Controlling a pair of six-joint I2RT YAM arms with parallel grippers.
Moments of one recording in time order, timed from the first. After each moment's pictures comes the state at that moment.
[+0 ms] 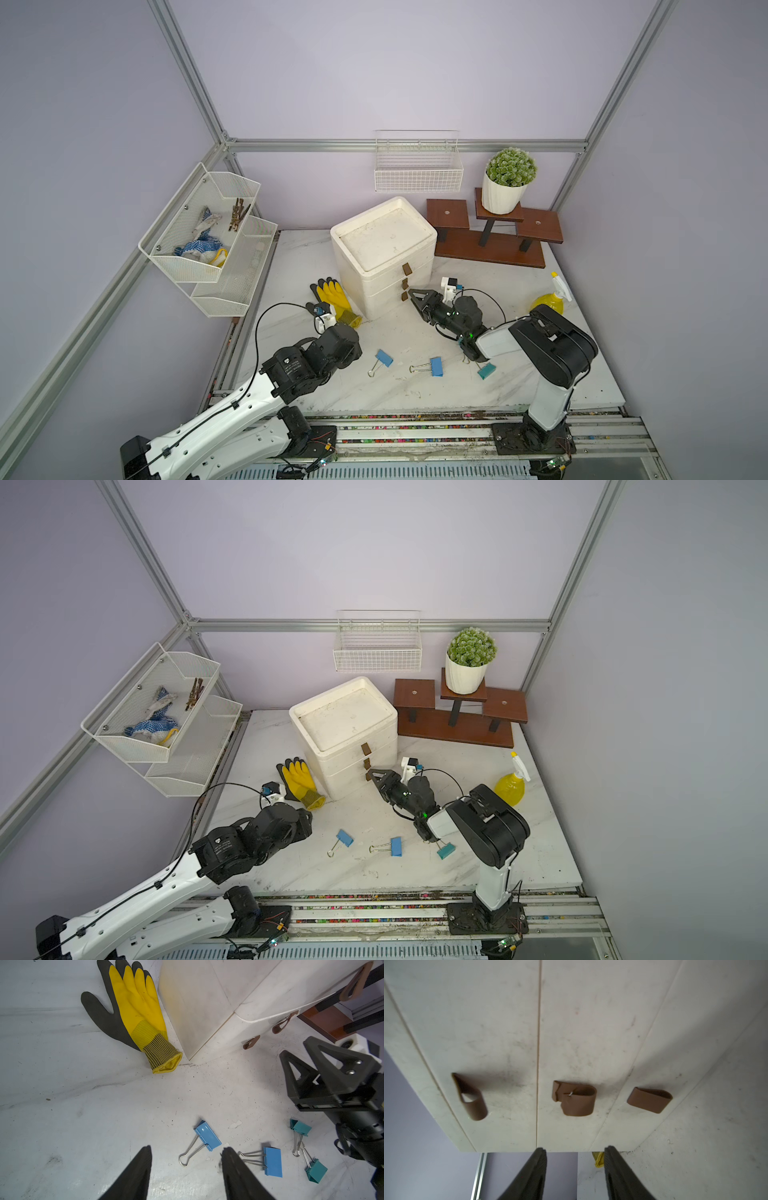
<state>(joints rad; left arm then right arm) -0.85 0.82 0.78 -0.83 -0.45 -1.00 0.58 1.88 0.60 1.18 -0.27 1.37</state>
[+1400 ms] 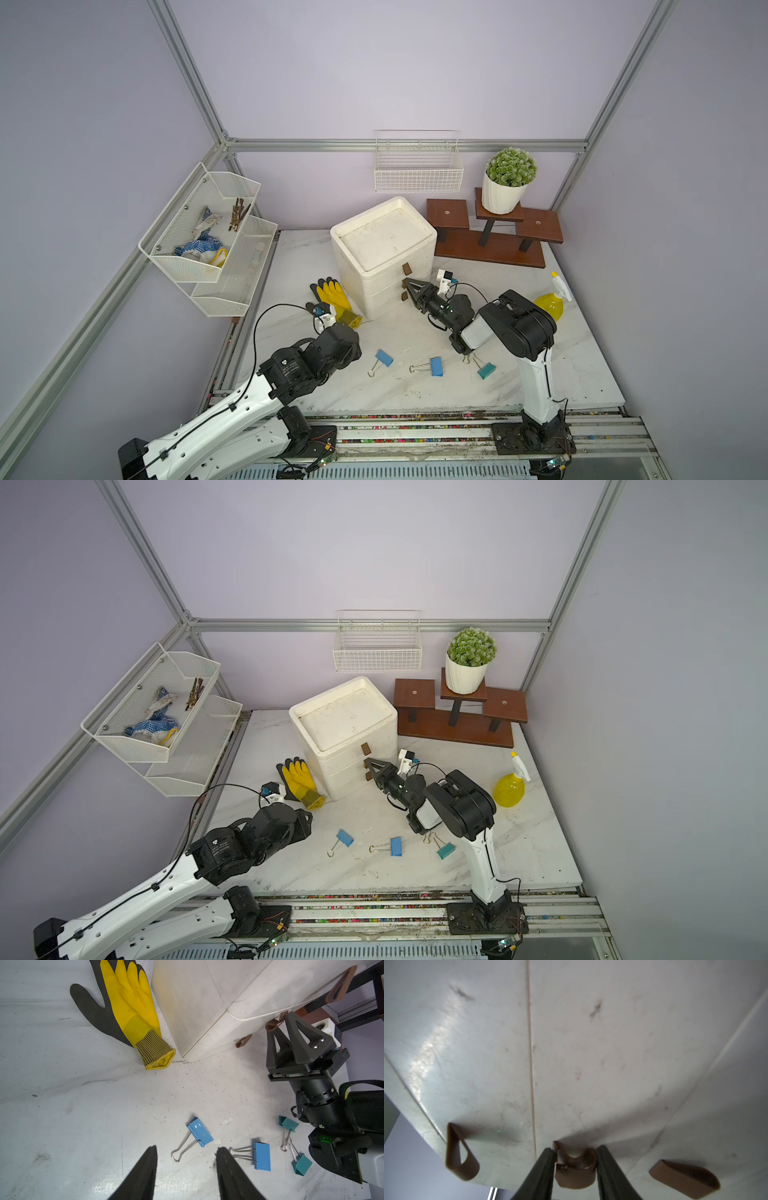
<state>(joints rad) -0.85 0.80 0.78 -0.83 -0.42 -1.01 0.56 2.13 0.76 1.49 -0.25 1.42</state>
